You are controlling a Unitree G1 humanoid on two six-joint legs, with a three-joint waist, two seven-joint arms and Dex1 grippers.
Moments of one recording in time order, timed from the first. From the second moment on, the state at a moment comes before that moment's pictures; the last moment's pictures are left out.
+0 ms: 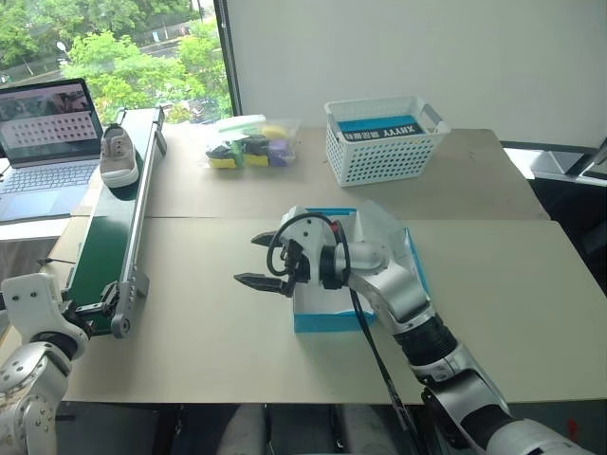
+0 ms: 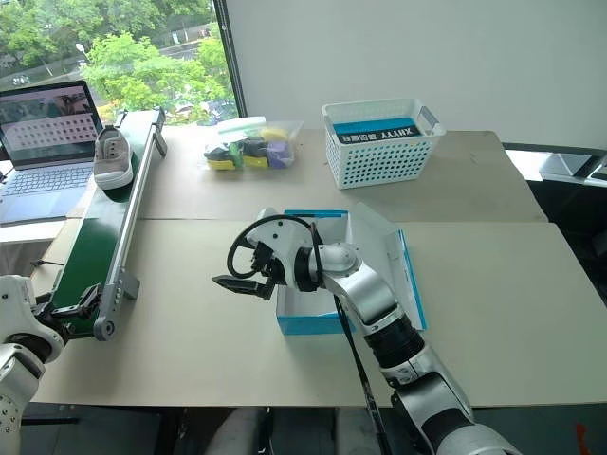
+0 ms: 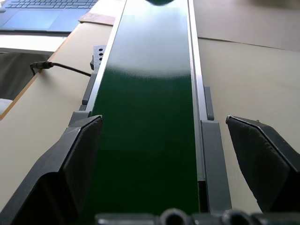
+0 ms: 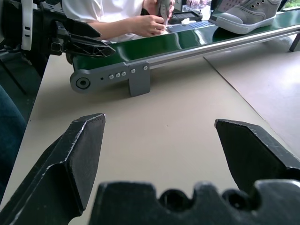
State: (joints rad) left arm 0.17 0.49 0.66 -0.40 -0.51 0.75 -0.15; right arm -0.66 -0.16 0.38 -0.02 0.24 0.49 0.79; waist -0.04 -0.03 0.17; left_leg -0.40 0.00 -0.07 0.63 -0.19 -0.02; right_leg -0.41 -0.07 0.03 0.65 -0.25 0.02
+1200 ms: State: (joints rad) left arm 0.11 0.48 0.63 -0.31 -0.46 0.72 -0.14; right arm -0.65 -0.15 0.36 -0.06 0.26 0.56 0.74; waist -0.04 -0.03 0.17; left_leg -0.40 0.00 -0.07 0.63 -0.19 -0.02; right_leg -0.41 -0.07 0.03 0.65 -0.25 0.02
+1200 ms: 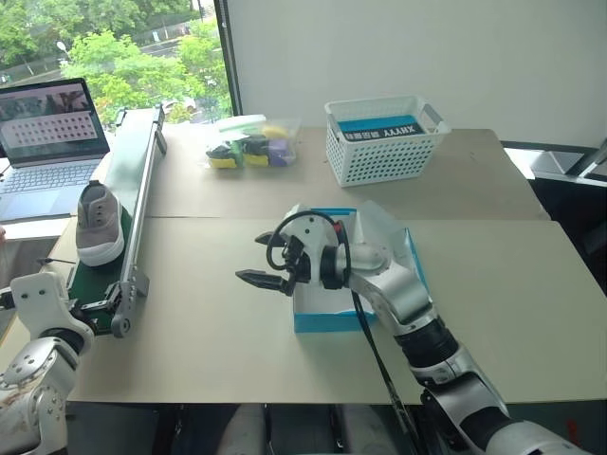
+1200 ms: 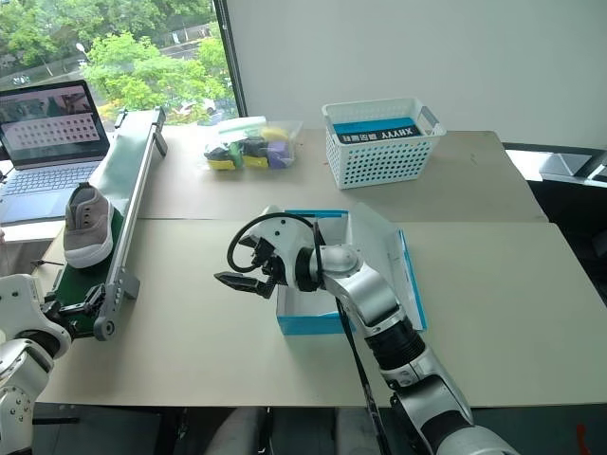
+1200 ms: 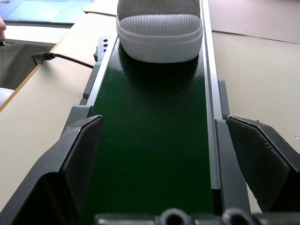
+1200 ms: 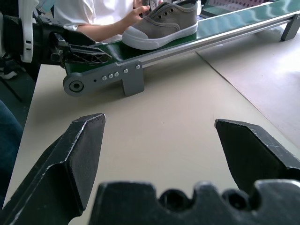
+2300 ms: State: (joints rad) left arm 0.00 0.38 0.63 -0.27 -0.43 0.56 -0.08; right arm -0.65 -0.13 0.34 -0.05 0.26 0.56 0.71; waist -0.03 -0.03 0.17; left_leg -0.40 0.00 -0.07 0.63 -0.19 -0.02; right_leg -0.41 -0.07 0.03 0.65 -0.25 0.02
